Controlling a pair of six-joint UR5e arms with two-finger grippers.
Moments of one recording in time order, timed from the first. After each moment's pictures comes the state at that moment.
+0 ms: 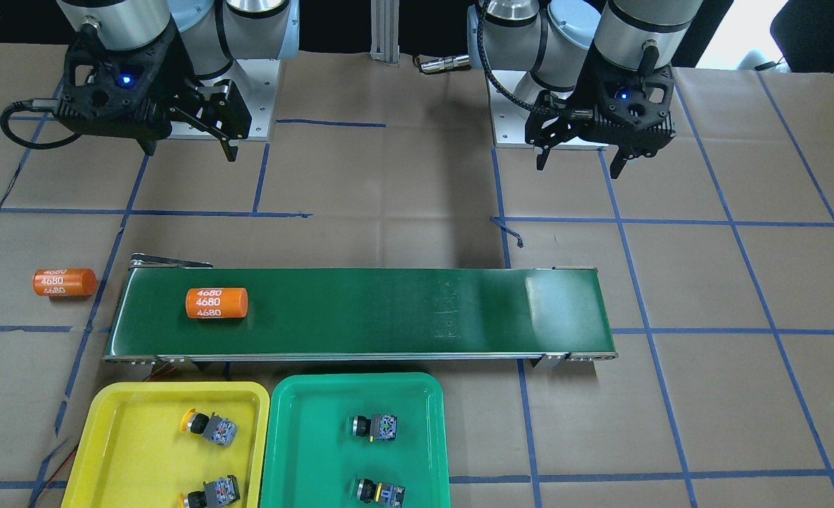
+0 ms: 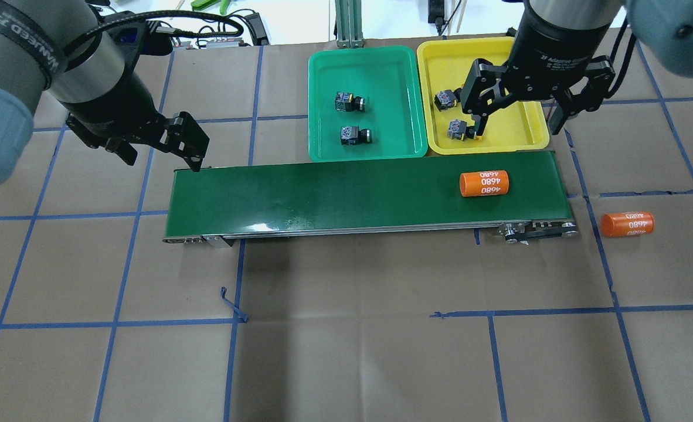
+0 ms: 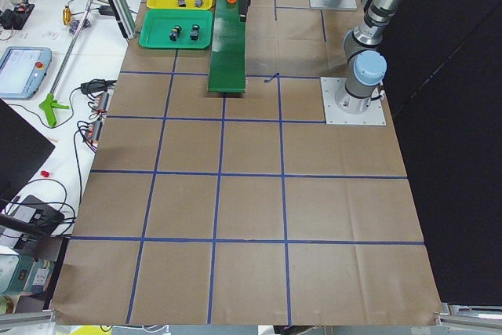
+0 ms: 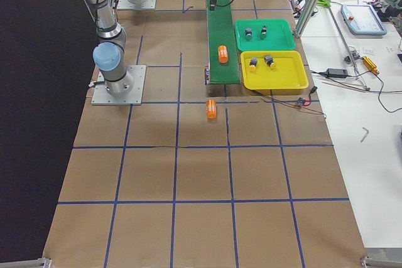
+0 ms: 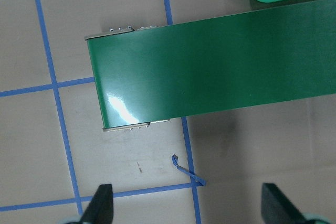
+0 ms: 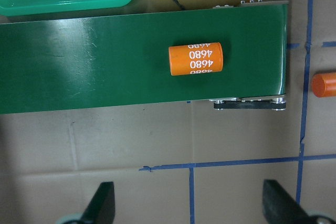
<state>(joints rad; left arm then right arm) -1.57 -1.49 -1.65 -1.54 1.60 0.14 1.63 -1.55 1.46 -1.45 -1.59 0.10</state>
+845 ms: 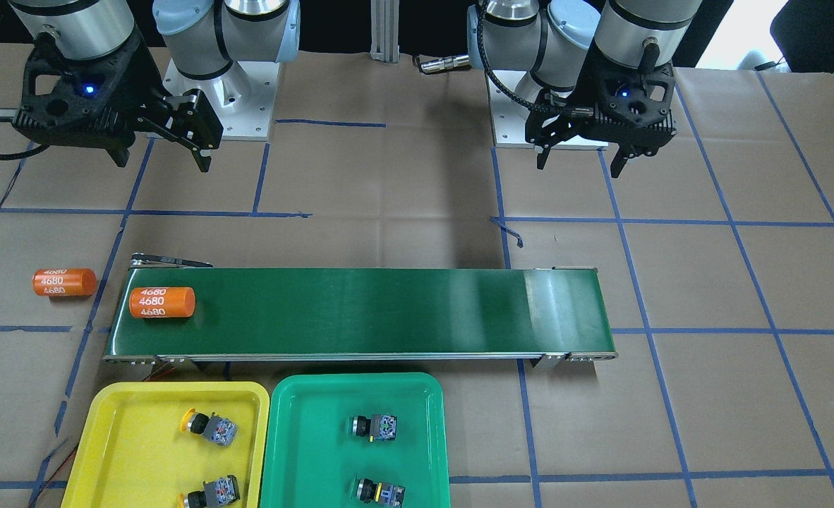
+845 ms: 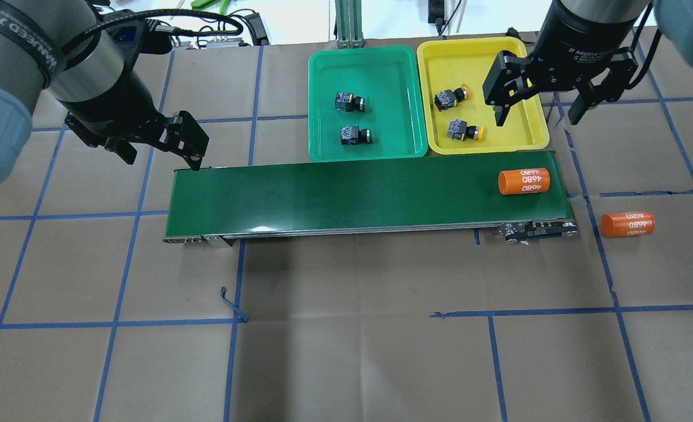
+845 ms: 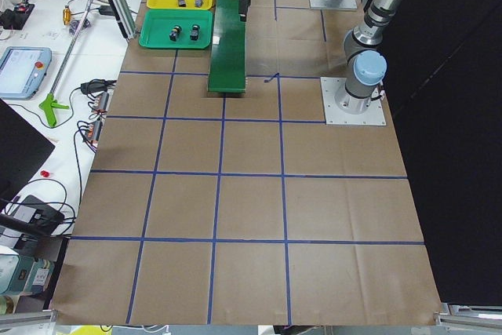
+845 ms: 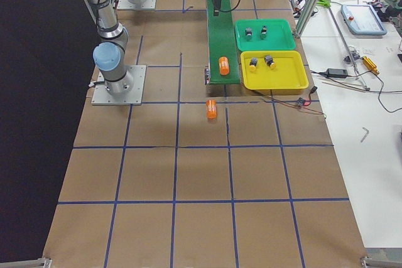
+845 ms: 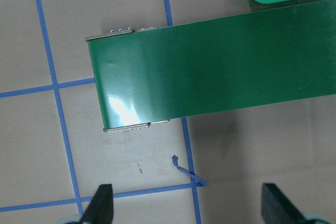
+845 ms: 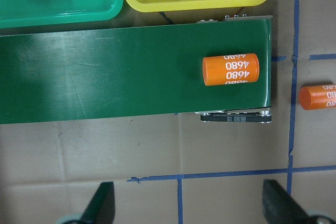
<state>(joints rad) -1.57 -1.49 -1.65 -1.54 1.60 0.14 1.58 -1.56 1.48 -1.47 -1.58 0.06</state>
